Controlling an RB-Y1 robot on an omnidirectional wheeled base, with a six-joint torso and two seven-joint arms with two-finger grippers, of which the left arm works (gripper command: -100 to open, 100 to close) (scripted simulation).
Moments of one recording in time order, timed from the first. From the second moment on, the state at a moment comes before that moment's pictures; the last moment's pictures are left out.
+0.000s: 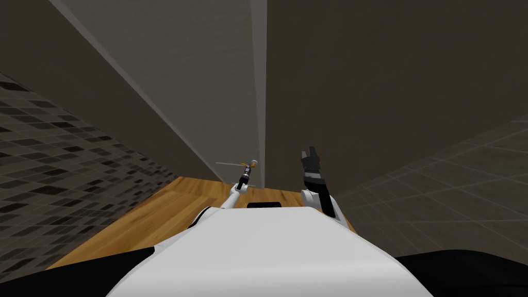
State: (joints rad) arm -0.31 0.05 -0.02 -0.63 -0.04 -0.65 -0.01
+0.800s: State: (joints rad) arm -0.32 0.05 0.07 -0.60 0.01 -0.69 -0.09
